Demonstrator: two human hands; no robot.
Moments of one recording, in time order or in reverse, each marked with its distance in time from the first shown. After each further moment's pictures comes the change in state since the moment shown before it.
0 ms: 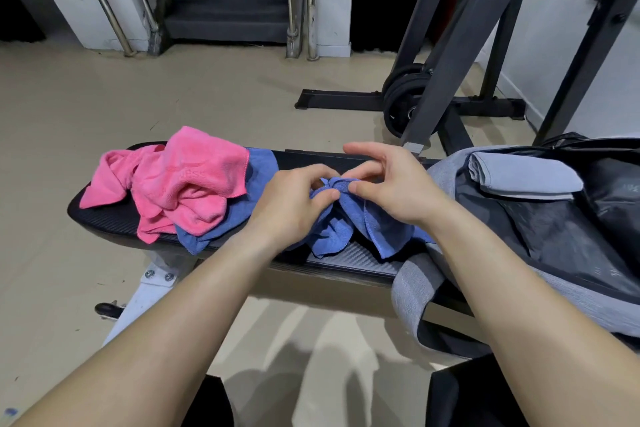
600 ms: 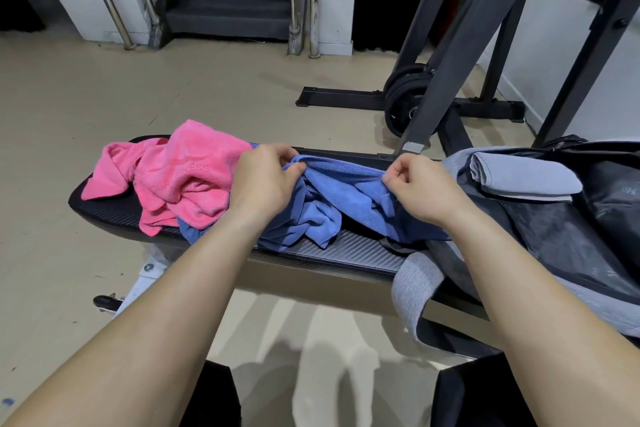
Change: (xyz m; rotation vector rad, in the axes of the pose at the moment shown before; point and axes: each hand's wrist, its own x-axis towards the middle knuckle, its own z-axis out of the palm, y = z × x) left_hand 0.018 -0.023 -0.017 0.039 0.234 -0.211; right_hand 0.000 0.027 -0.019 -0.457 0.160 0.189
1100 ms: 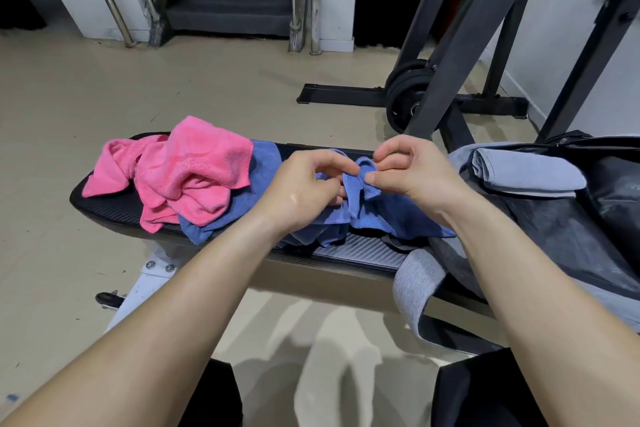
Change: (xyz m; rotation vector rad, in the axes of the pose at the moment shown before) left_hand -0.031 0.038 0.000 -0.522 -0.399 0.005; right_hand -0.007 -0.020 -0.004 0.747 -0.135 0.023
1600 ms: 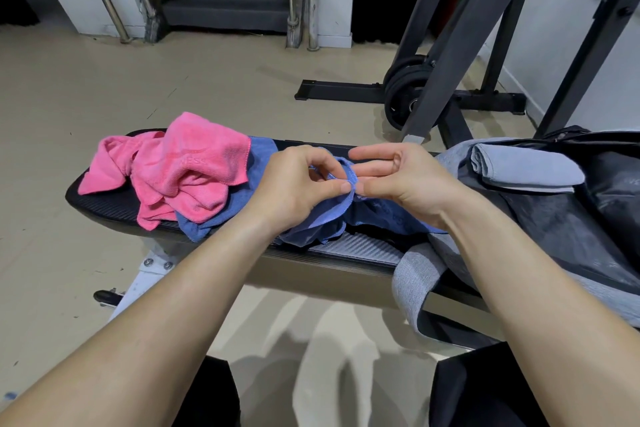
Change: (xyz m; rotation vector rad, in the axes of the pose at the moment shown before) left_hand -0.001 -0.002 -0.005 0.254 0.096 0.109; right_hand -0.008 -0.002 0.009 0.111 -0.194 0.064
